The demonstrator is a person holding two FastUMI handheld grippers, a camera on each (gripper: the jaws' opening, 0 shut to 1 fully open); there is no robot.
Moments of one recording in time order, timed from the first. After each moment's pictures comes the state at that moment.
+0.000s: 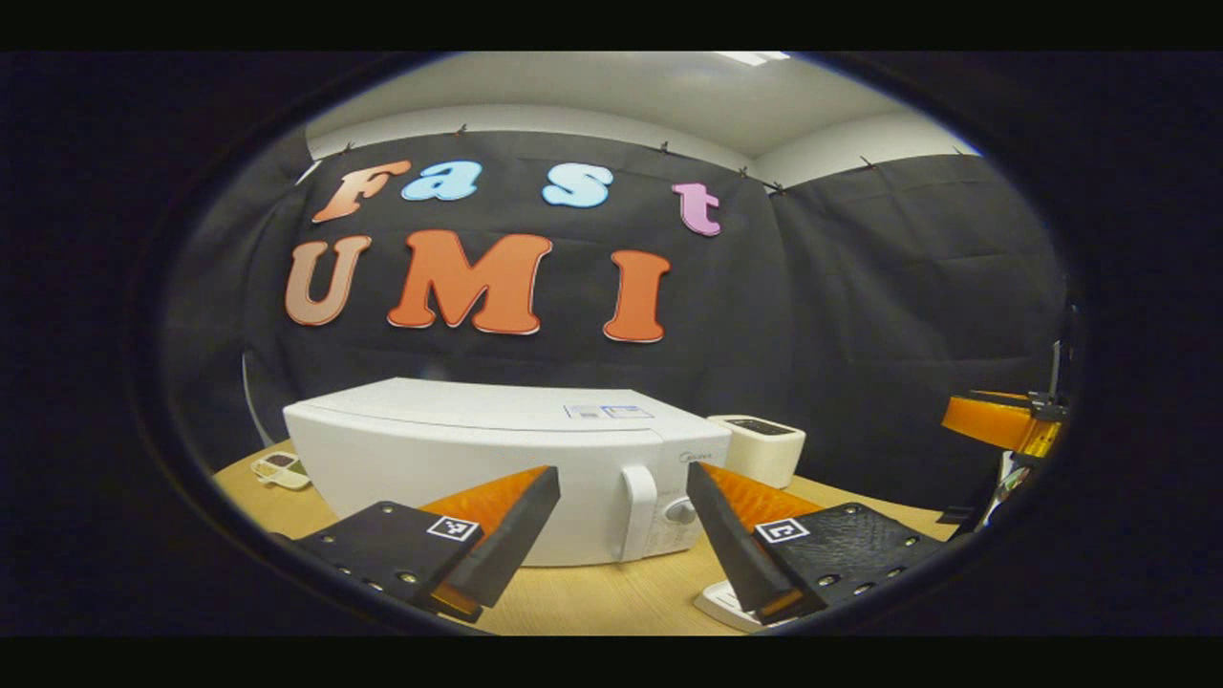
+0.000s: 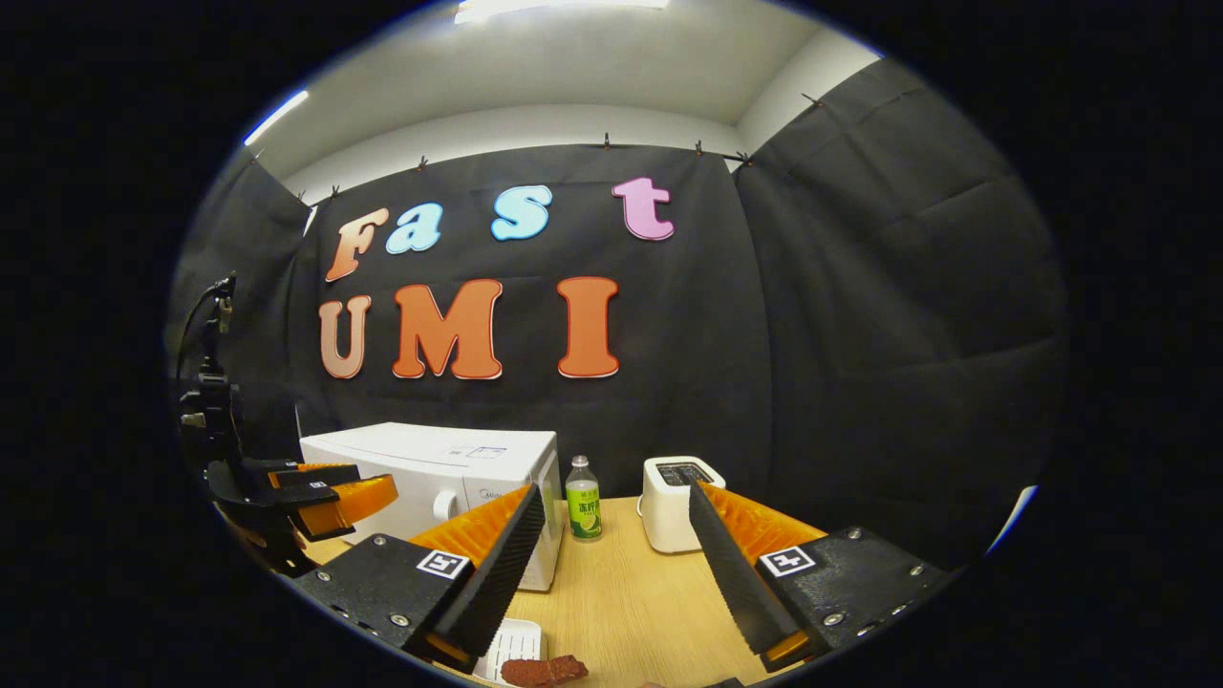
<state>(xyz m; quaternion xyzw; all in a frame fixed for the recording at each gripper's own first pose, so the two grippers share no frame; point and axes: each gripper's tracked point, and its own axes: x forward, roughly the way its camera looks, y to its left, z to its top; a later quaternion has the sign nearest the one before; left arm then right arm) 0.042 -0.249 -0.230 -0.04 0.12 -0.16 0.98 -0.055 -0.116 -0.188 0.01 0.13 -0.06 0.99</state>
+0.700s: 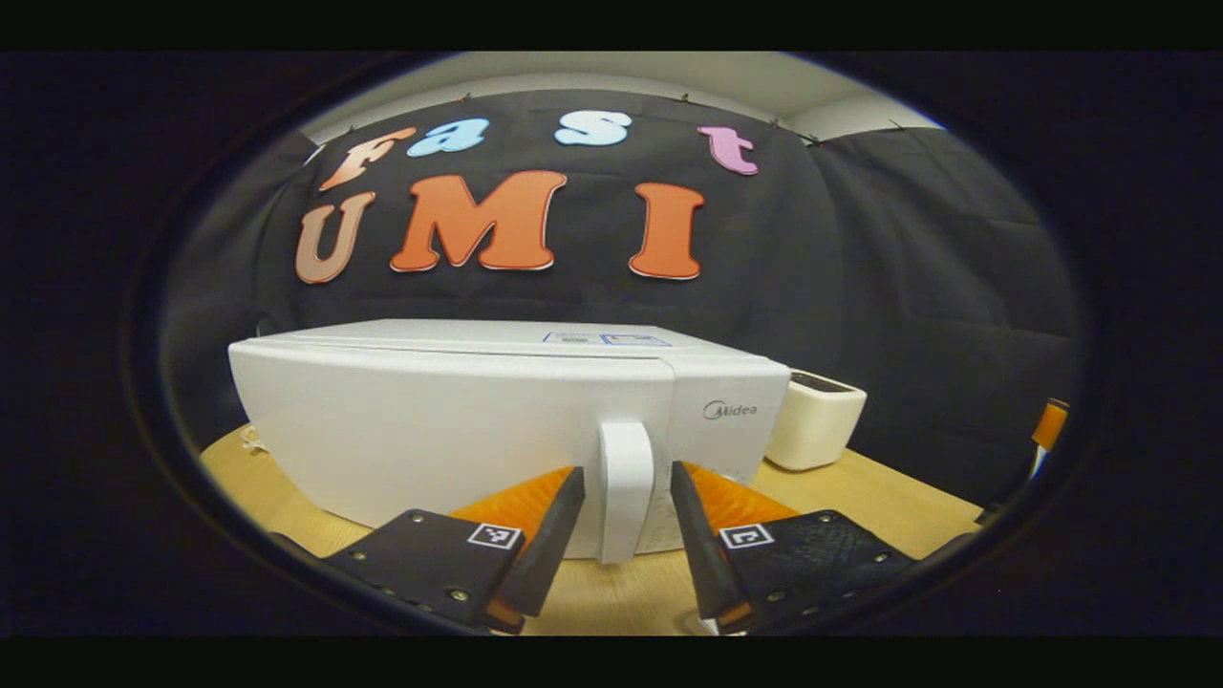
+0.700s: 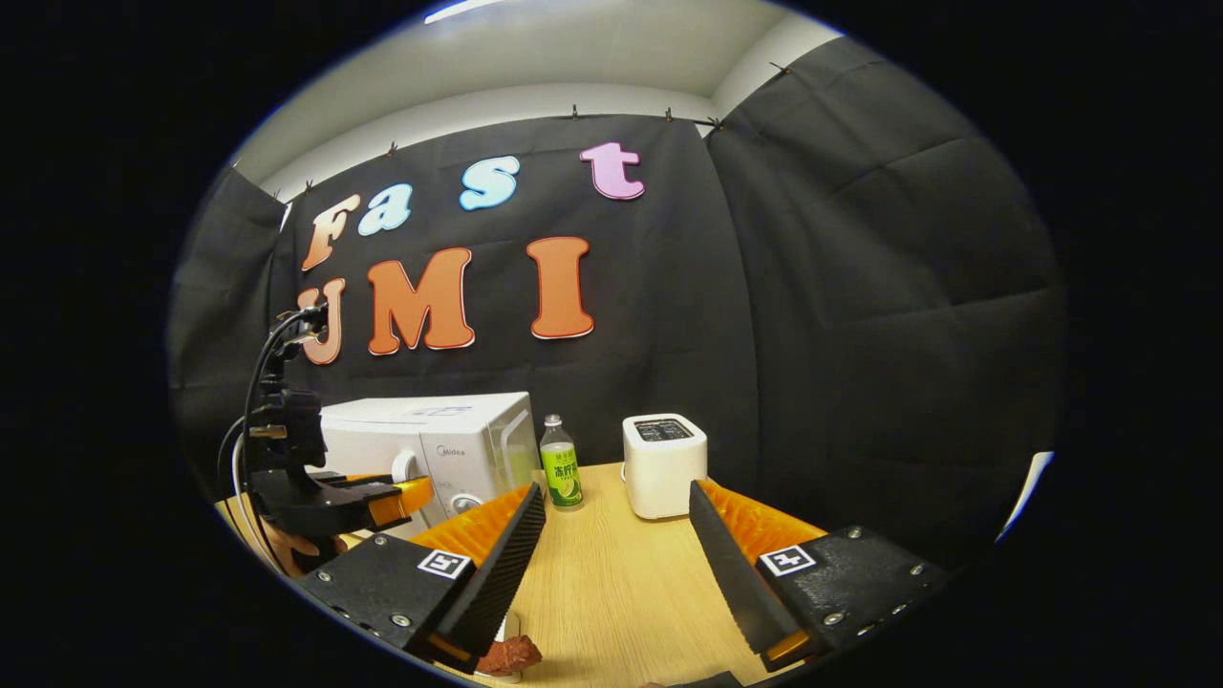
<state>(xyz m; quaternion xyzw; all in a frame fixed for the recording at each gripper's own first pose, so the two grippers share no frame) 0.093 -0.281 -0.314 -0.02 0.20 -0.08 0.98 -0.057 -0.144 -0.240 0.03 0.16 -0.08 0.98</state>
